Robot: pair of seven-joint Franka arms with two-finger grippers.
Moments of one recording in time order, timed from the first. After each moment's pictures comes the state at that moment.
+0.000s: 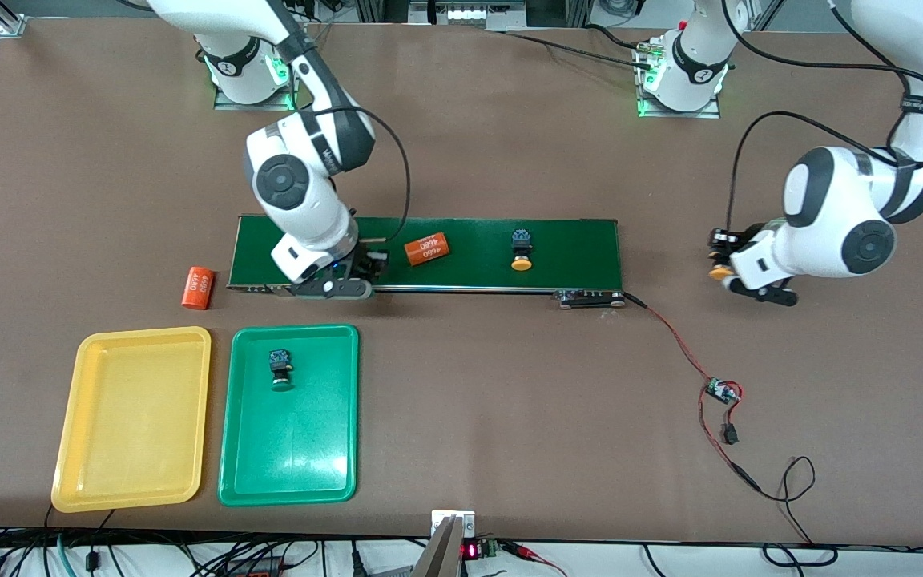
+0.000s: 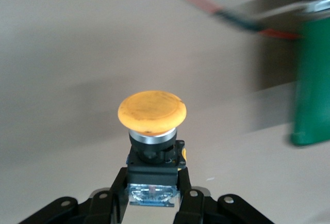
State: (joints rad) left arm 0.24 0.29 -0.31 -2.04 -0.03 1.92 0.16; right arm 0.56 0.43 -0.06 -1.83 0.12 2.33 0.47
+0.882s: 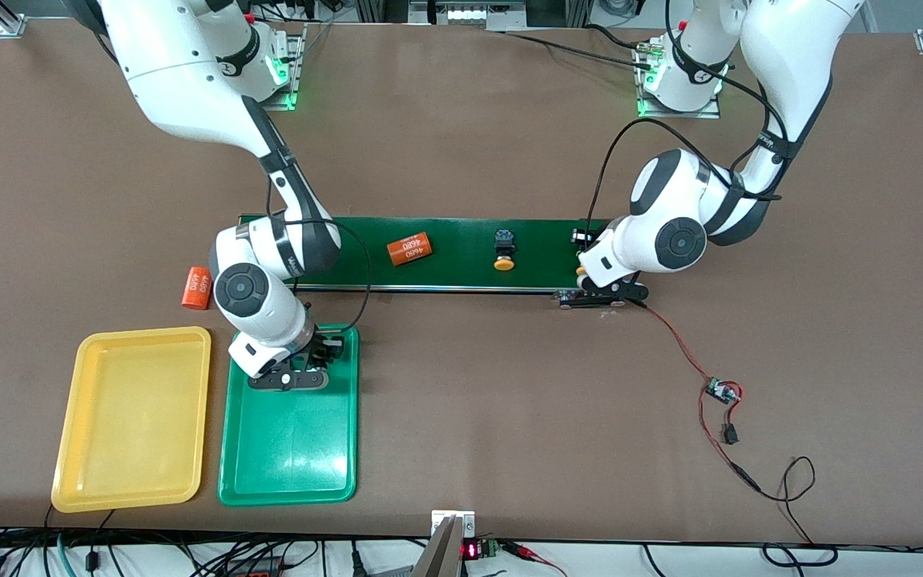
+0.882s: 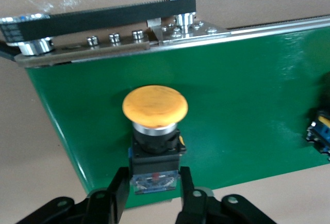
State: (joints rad) left arm 0.01 0.45 -0.45 -1.96 -0.12 2.05 -0.24; right arm 0.41 0.79 -0.07 -1.48 0.03 2.37 0.30
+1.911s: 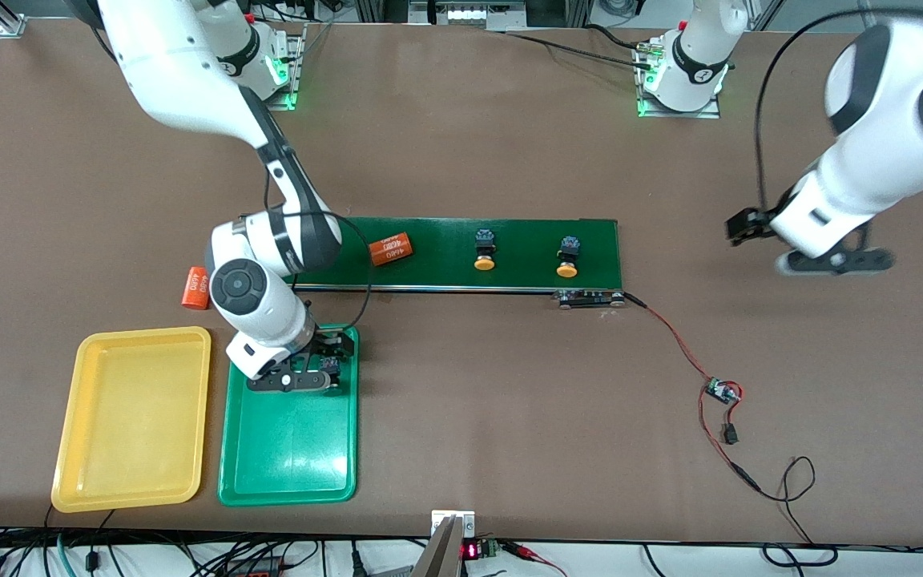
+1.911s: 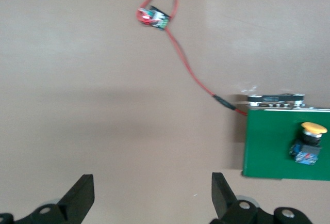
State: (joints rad) left arm 0.01 0.01 -0.12 -1.81 0.09 1.74 -0.17; right arm 0.42 0.70 -0.06 -1.44 0.02 2.18 0.33
